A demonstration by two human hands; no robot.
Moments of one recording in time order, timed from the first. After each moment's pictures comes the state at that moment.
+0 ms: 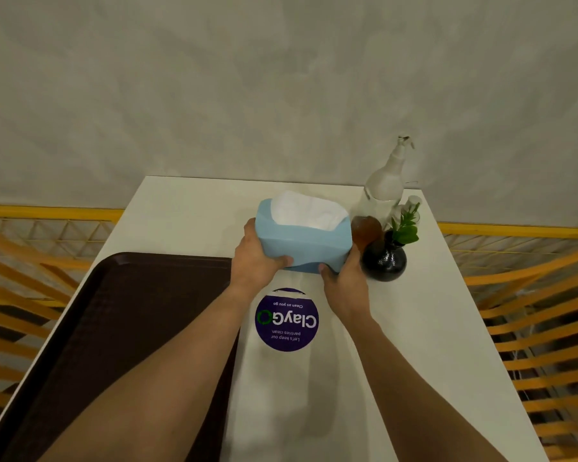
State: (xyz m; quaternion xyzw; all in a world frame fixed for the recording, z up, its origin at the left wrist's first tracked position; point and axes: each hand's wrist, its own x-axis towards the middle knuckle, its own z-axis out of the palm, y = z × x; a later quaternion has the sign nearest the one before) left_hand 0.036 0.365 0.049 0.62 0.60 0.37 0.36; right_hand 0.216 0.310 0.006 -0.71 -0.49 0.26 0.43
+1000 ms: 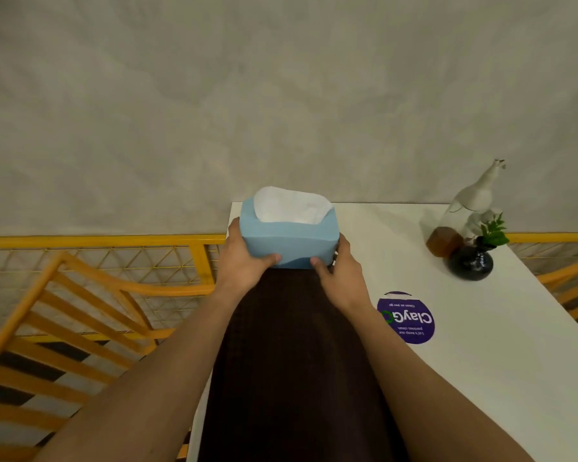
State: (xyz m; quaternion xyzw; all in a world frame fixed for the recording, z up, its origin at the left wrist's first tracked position) left_hand -0.266 0.419 0.093 0.63 0.57 0.43 0.31; right_hand -0.064 0.362 0.068 -0.66 -0.56 0.23 0.44
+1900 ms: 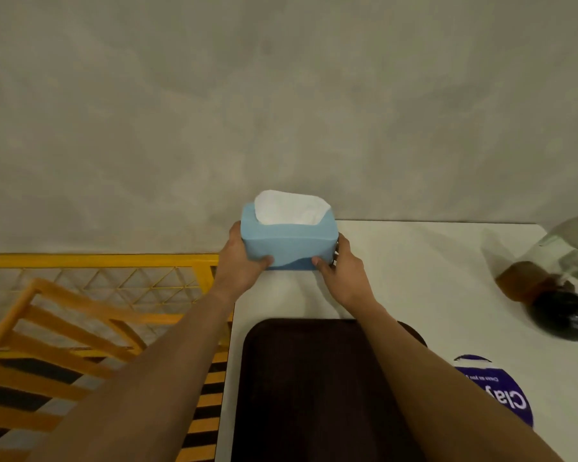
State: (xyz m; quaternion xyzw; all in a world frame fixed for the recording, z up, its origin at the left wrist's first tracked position) left_hand -0.283 0.549 0.029 0.63 0.56 0.40 0.36; right_hand -0.058 0.507 0.004 -0.67 -0.58 0.26 0.39
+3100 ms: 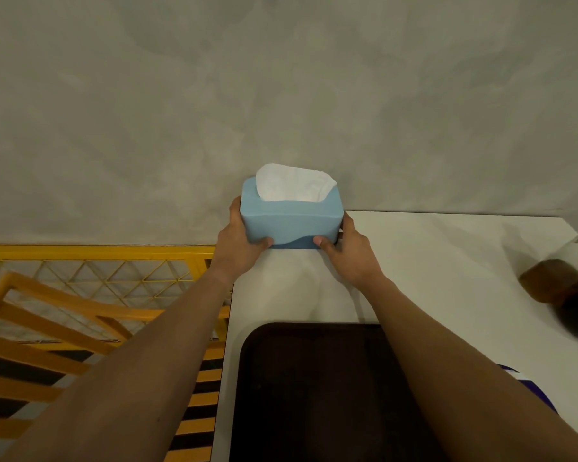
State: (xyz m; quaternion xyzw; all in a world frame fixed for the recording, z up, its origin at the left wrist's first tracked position) left_hand -0.279 0.599 0.005 0.65 0.55 0.38 0.37; right_hand -0.040 0.560 -0.012 -0.65 -0.60 0.27 0.38
